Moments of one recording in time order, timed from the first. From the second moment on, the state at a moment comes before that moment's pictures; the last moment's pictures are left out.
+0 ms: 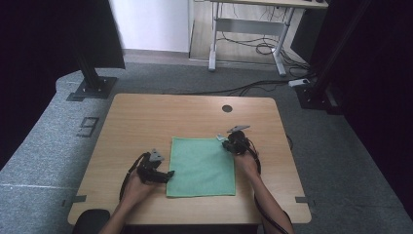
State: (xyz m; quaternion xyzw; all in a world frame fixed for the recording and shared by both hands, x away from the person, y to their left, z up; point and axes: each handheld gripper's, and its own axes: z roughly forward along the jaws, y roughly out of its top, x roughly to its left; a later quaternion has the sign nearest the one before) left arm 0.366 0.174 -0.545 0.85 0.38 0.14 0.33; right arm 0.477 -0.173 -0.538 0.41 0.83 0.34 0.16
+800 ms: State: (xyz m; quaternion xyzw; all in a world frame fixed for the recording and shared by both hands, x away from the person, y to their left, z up) left arm 0.372 0.164 -0.539 0.86 0.37 0.16 0.33; right arm 0.469 -0.201 -0.522 0.42 0.82 0.34 0.16
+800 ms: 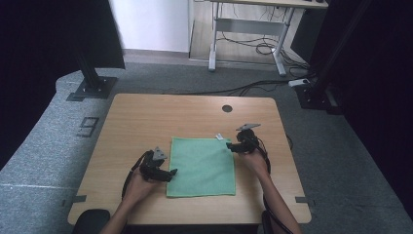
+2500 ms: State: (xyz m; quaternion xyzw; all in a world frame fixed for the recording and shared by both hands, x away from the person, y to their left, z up) left arm 0.372 0.226 -0.535 0.84 0.40 0.16 0.33; right arm 0.392 -0.224 -0.531 0.41 0.82 0.36 0.15
